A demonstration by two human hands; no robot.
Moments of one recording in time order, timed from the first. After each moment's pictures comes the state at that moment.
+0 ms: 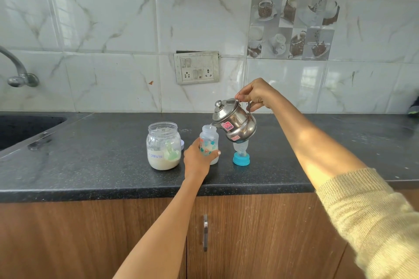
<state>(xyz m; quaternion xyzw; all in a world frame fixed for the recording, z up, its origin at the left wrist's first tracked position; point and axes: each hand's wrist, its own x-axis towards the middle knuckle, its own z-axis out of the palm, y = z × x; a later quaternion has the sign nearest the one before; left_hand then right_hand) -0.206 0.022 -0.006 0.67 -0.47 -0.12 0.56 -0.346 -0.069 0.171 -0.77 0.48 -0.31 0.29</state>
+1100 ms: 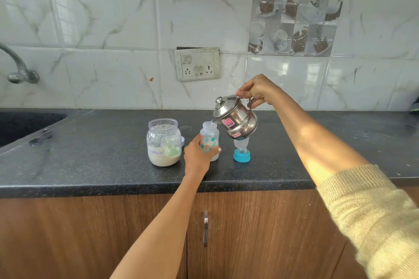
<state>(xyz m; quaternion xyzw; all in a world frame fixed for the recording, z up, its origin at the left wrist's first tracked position) -0.205 0.025 -0.006 0.67 -0.47 -0.12 0.56 -0.347 -0.064 0.172 -0.77 0.48 -0.30 0.29</state>
